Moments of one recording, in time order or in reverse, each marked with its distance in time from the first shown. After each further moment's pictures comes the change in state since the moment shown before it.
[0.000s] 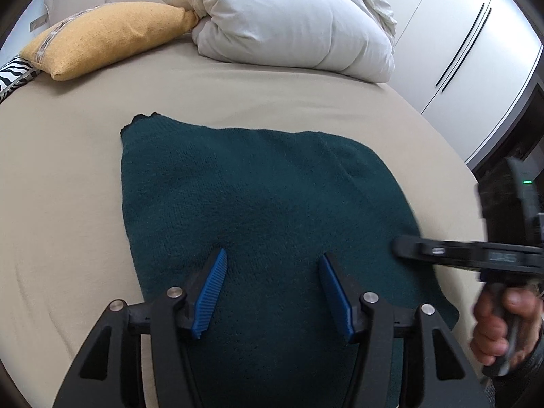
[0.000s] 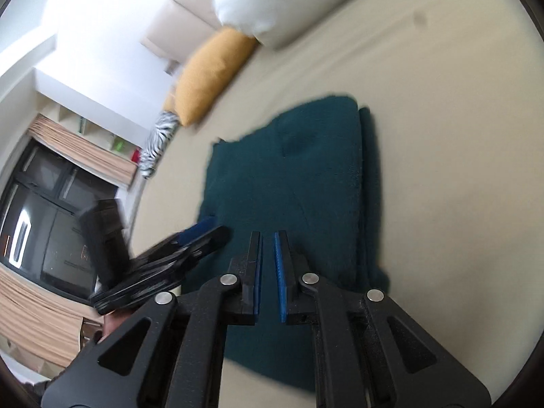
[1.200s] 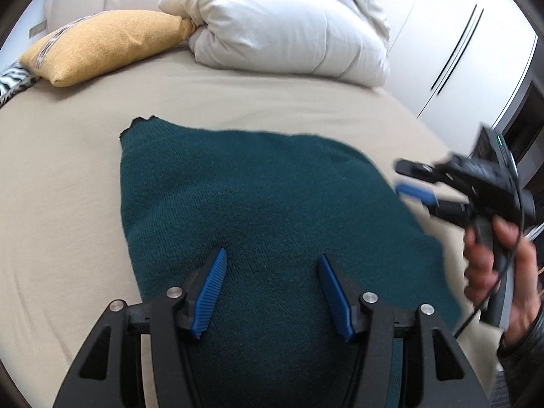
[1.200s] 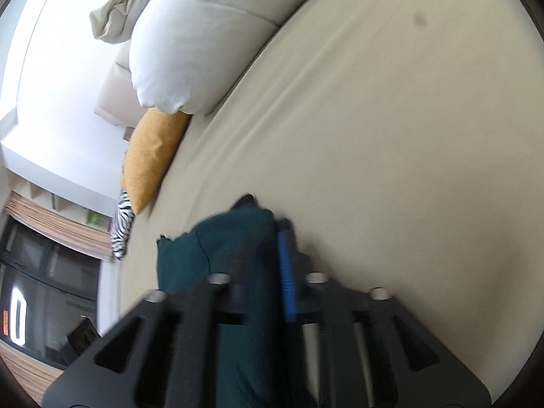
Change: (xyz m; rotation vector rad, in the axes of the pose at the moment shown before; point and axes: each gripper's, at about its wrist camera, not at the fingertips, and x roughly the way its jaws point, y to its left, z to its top) left arm -0.016 0.003 -0.013 0.000 -0.060 -0.030; right arm -0.055 -0.049 0.053 0.122 -0.250 -0.082
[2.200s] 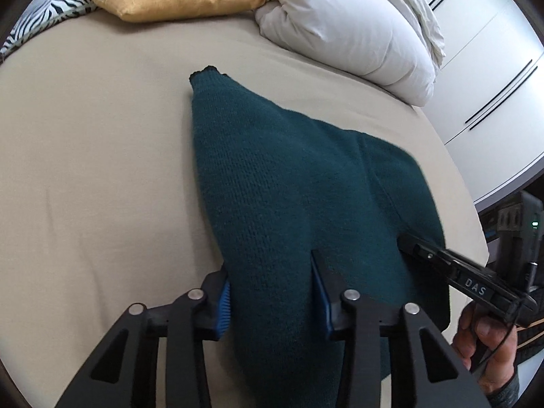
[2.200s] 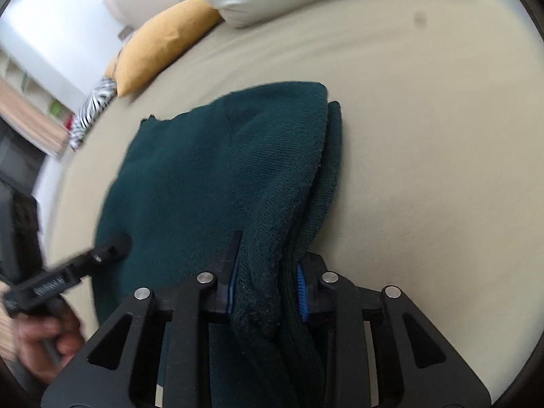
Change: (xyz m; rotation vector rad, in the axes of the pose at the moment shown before) left arm -0.032 0.033 -0.016 -0.239 0.104 0.061; right arm 0.018 0.093 -0.080 -0.431 0.170 -0.261
